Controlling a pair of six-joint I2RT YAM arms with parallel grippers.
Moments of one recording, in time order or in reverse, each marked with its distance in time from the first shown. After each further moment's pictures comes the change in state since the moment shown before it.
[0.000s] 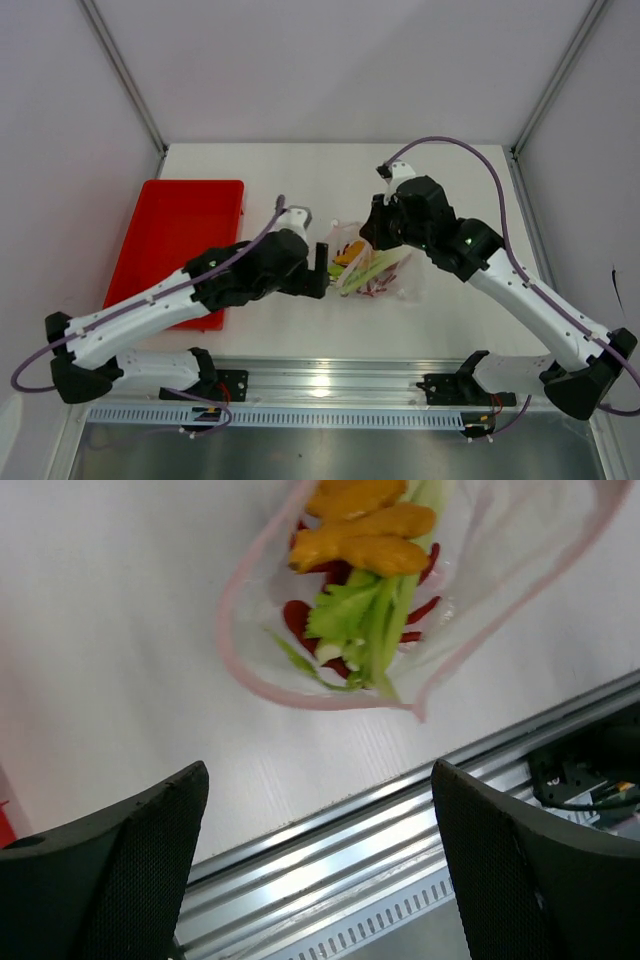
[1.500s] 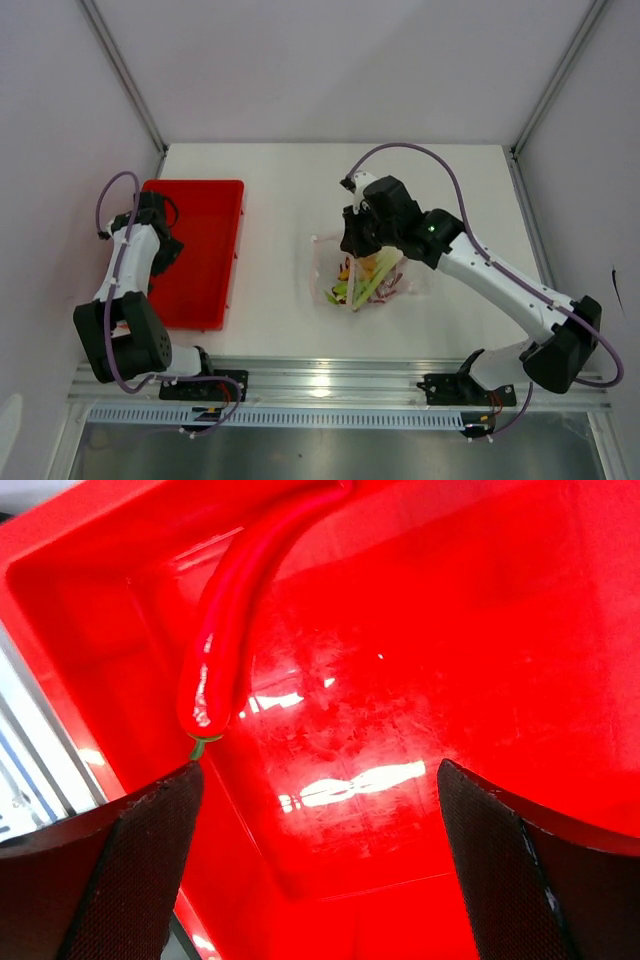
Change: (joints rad) left arm 1.375 0.172 -0.216 -0.098 -0.152 -0.176; right arm 0.042 0.145 0.031 -0.026 -0.100 -0.087
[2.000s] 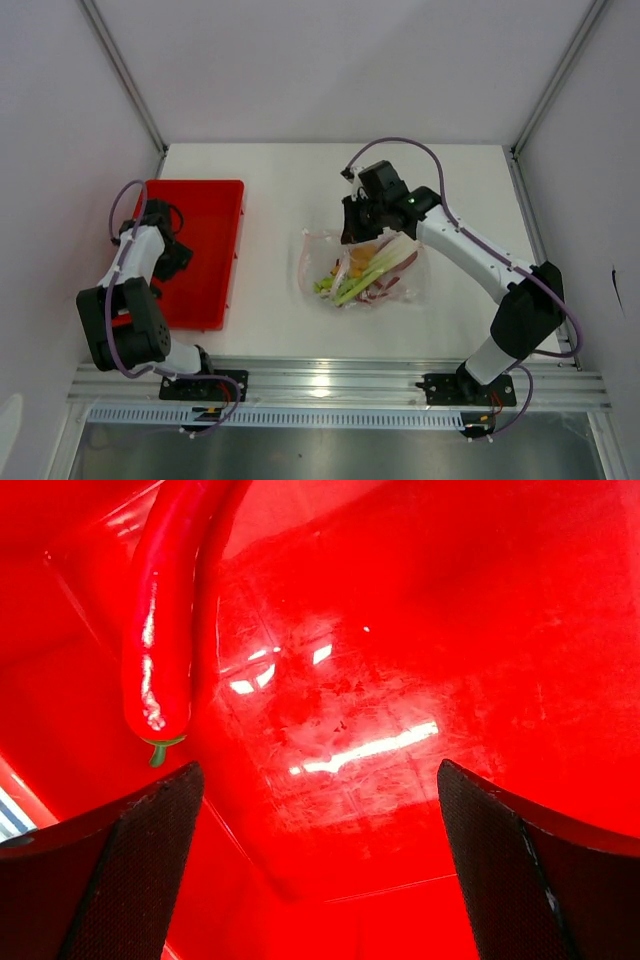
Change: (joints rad) left arm 0.003 0.062 -0.081 0.095 0.099 0.050; right arm -0.129 0.235 0.084 -0.018 -0.139 0.014
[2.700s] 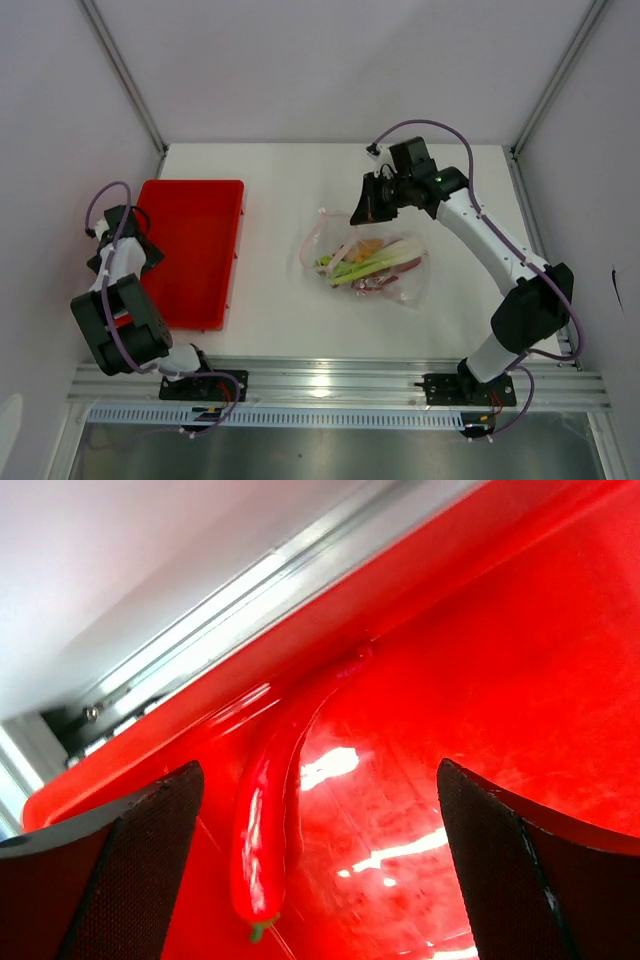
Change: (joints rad) left arm 0.217 -0.009 -0.075 0.375 -0.039 0.449; right arm -0.181 0.013 0.121 -0.071 -0.245 0.044
